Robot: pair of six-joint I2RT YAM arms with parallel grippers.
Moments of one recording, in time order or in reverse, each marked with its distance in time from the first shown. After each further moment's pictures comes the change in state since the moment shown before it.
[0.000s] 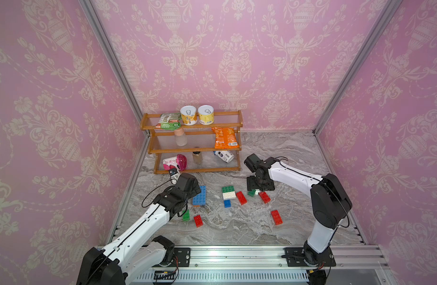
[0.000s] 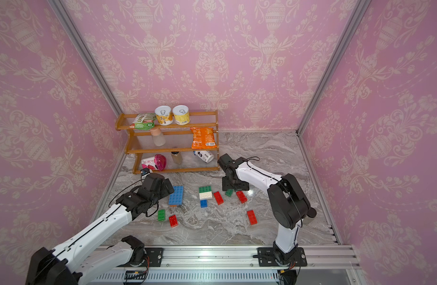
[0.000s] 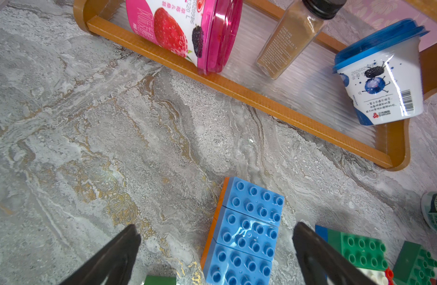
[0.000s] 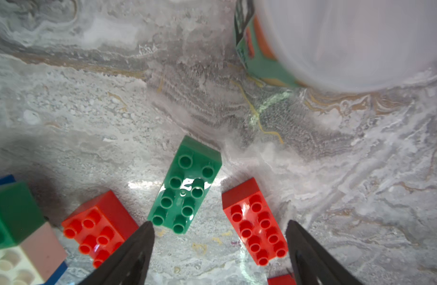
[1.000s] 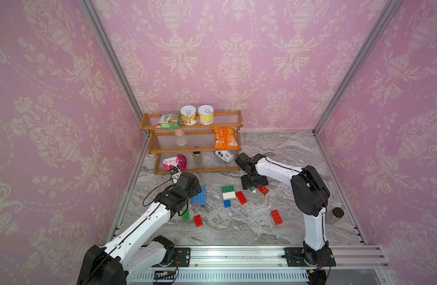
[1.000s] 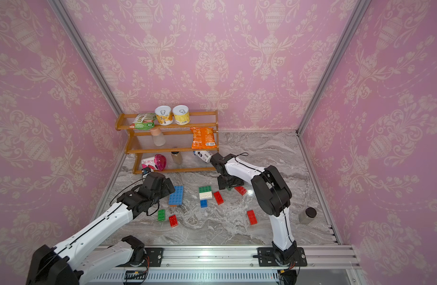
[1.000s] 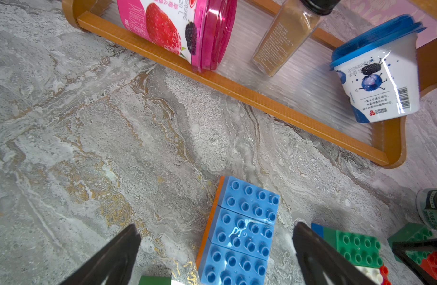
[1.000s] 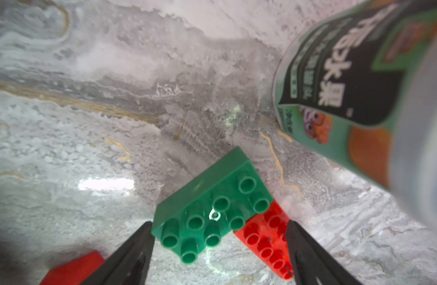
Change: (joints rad) left arm 0.000 0.020 0.013 0.003 0.018 0.000; right arm 0.011 0.227 0.214 -0.056 0.081 -0.076
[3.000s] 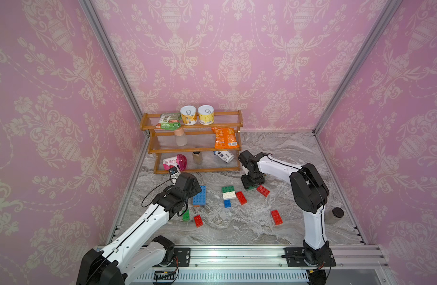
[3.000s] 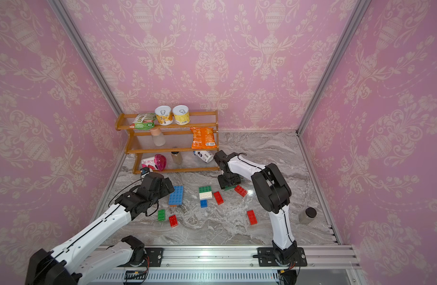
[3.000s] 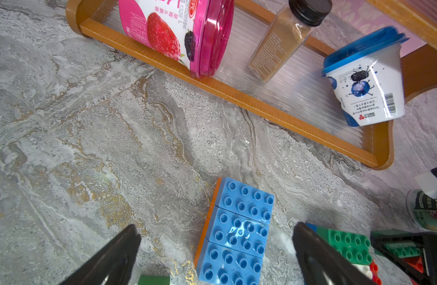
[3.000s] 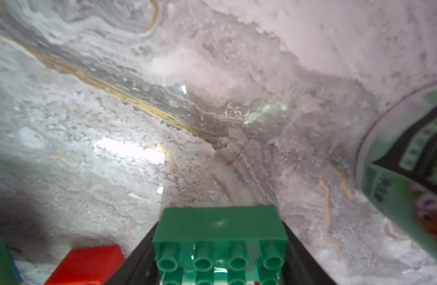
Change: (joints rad) left arm 0.000 -0.026 0.001 -0.004 0.000 -0.001; right arm -0.060 0.032 0.000 0.074 -0.183 -0.243
